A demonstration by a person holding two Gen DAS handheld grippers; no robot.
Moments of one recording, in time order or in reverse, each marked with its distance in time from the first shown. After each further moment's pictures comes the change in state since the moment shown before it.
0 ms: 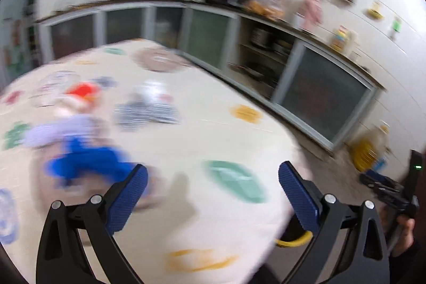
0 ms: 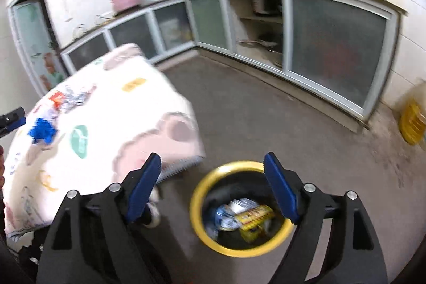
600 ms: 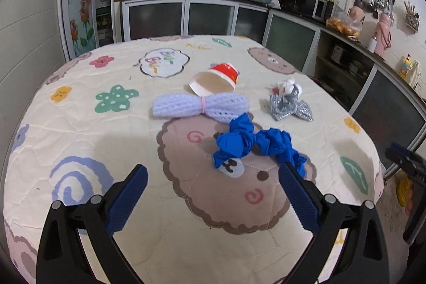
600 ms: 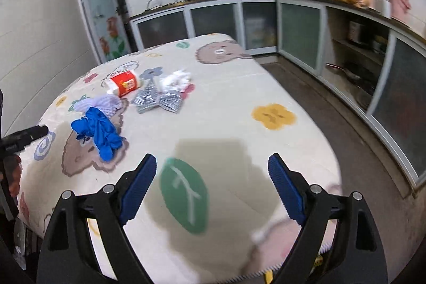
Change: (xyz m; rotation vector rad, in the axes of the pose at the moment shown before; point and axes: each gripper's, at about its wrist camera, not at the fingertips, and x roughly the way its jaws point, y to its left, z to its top) left arm -0.026 0.138 -0.025 -0.153 0.020 0.270; right arm 0.093 0.204 0.065 -0.284 0.034 0.262
